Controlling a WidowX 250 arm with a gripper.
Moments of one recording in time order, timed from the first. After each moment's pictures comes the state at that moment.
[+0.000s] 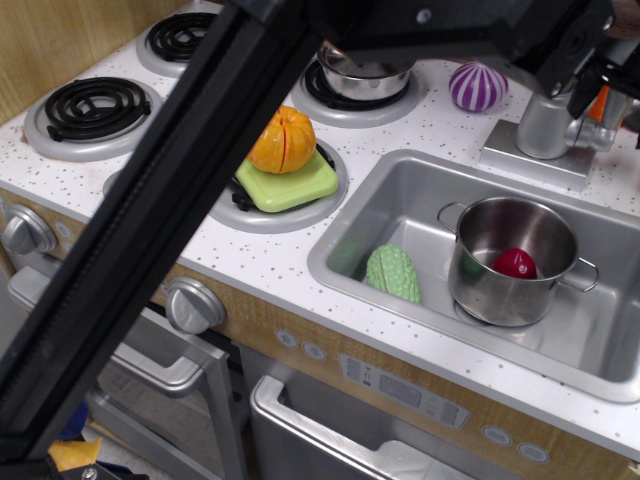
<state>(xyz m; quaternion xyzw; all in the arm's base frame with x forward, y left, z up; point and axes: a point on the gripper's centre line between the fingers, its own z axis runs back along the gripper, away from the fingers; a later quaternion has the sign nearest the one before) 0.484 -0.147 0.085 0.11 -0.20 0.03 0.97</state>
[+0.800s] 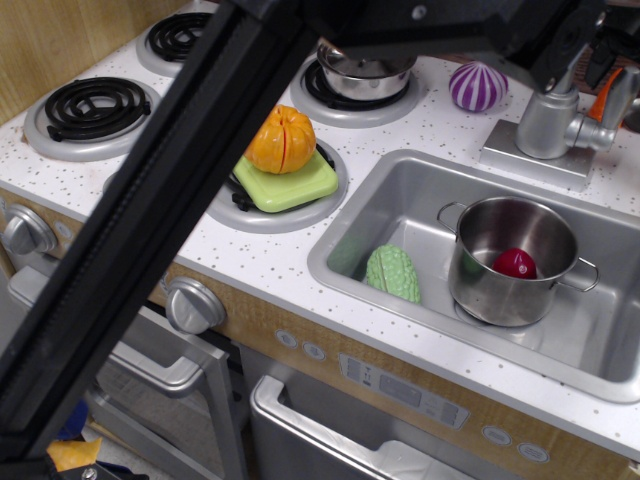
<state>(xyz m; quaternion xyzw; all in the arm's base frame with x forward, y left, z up) 0.502 -0.141 0.095 0.10 -0.24 0.01 0.97</state>
